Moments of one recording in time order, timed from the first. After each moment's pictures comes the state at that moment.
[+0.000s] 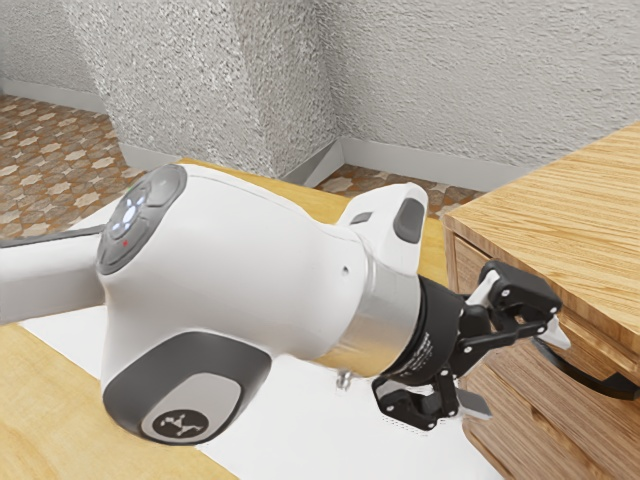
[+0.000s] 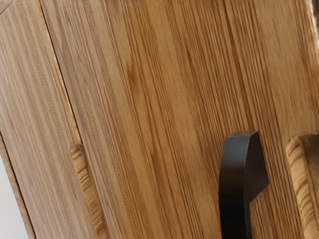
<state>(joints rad) 2.16 0.31 -2.80 -2.09 0.22 2.55 -1.61</state>
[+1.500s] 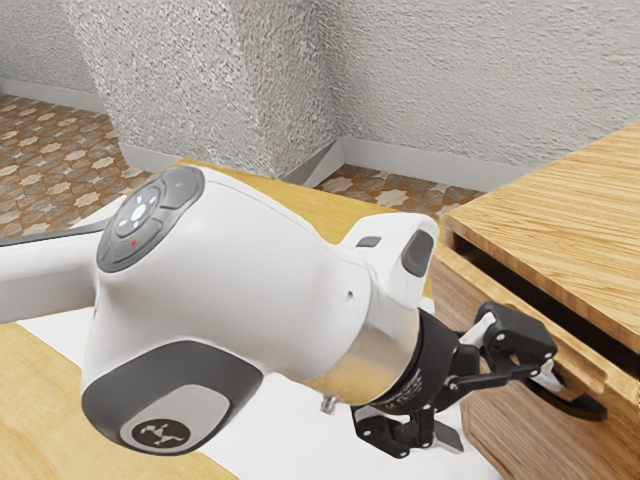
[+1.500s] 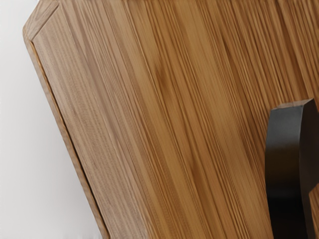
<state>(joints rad) 2.13 0.34 -2.80 -2.12 0.23 2.42 -1.57</state>
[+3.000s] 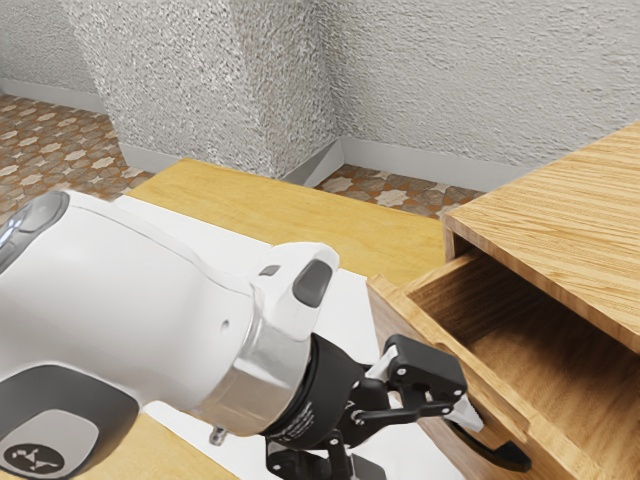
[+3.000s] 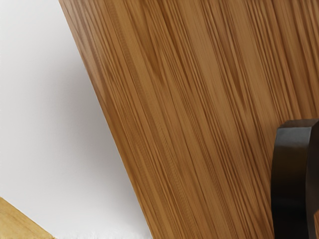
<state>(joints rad) 2.11 0.58 -2.81 -2.31 0.23 2.38 -1.58</state>
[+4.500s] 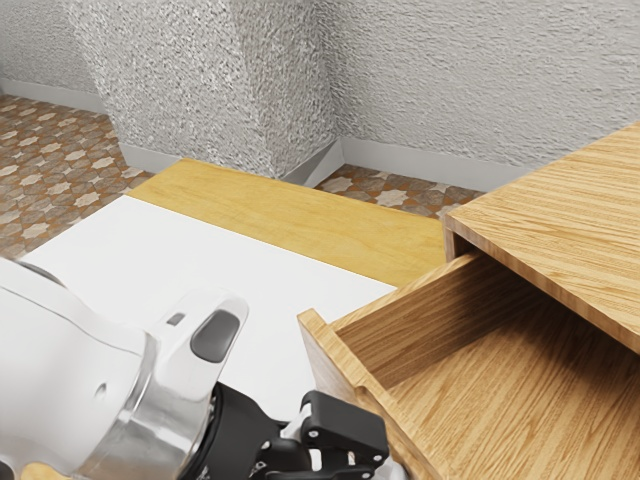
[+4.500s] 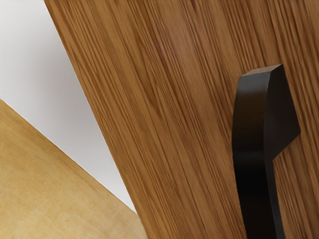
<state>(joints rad) 2.12 0.77 -2.90 -2.43 0.23 2.32 -1.62</state>
